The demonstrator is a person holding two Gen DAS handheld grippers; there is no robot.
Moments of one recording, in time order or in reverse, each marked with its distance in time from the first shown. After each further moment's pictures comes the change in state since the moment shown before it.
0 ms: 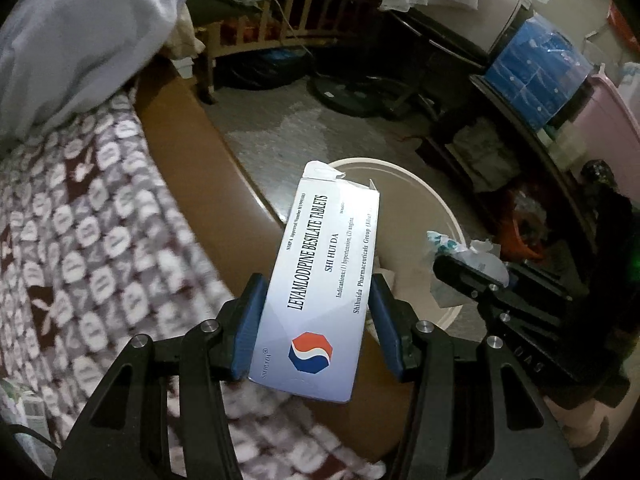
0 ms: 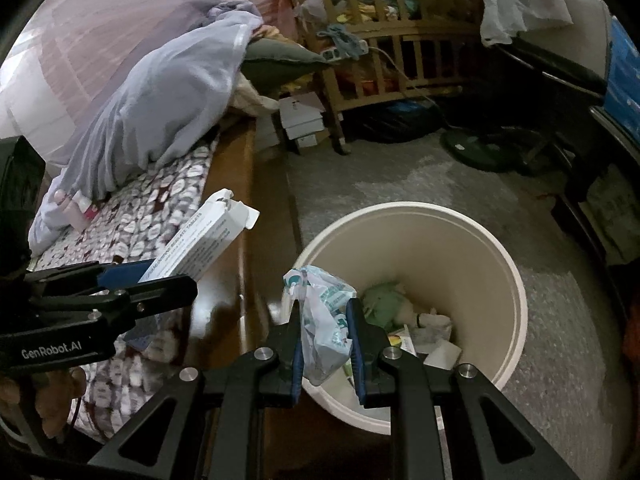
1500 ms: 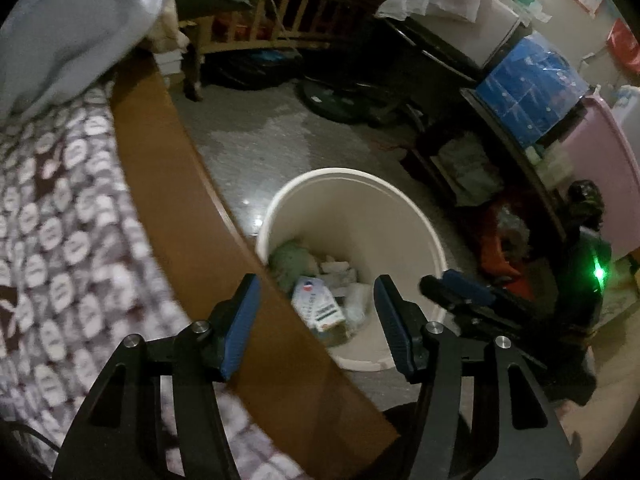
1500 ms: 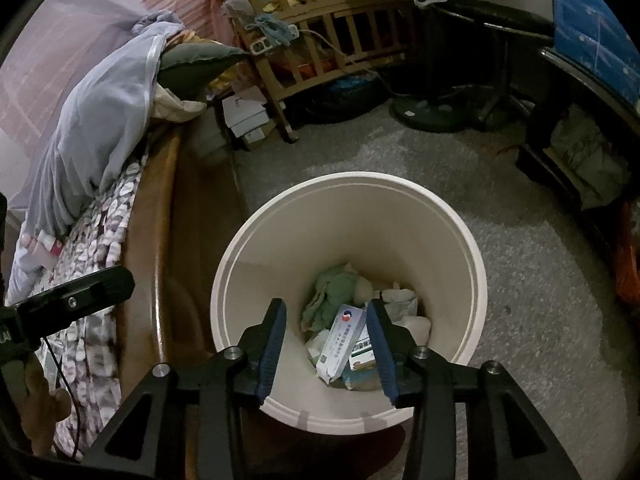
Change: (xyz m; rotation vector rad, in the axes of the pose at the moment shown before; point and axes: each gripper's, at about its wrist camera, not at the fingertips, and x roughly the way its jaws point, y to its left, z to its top) left arm 0.010 -0.007 0.013 -0.044 -0.018 -0.053; right arm 0.016 -0.056 -0.009 0.170 0.046 -0.077
